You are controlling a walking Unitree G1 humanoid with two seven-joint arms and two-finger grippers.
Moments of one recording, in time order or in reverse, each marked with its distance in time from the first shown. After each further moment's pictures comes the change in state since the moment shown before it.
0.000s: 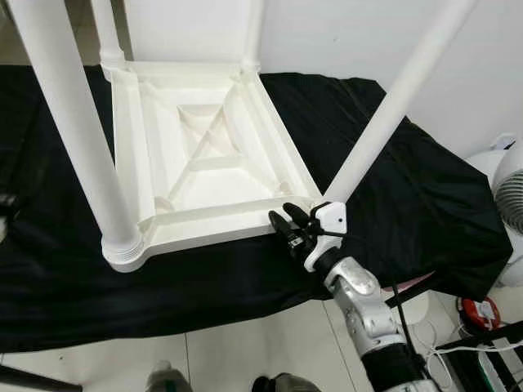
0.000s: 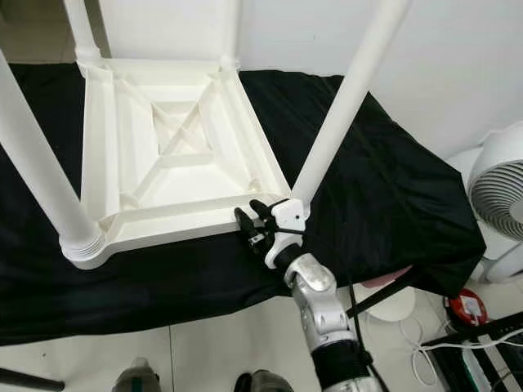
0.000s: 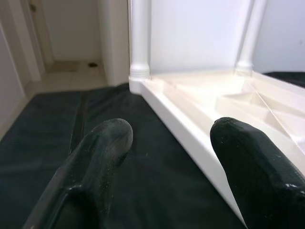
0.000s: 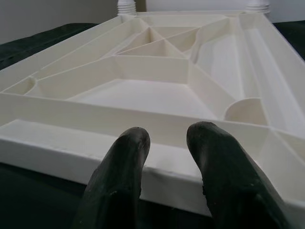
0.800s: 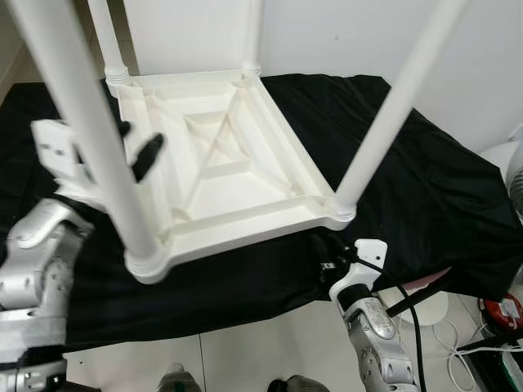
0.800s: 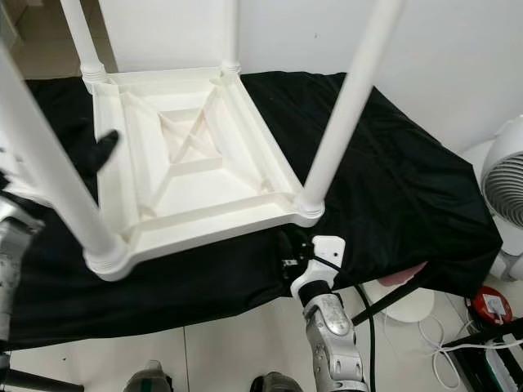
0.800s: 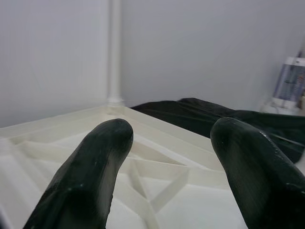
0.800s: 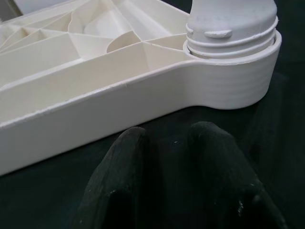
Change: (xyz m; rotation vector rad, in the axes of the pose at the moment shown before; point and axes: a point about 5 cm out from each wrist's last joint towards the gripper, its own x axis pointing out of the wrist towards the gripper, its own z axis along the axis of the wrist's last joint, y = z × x) left arm 0.029 -0.116 0.013 -0.203 -0.113 -0.461; right arm -0.056 -0.031 -0.024 0.166 0.046 -0.468
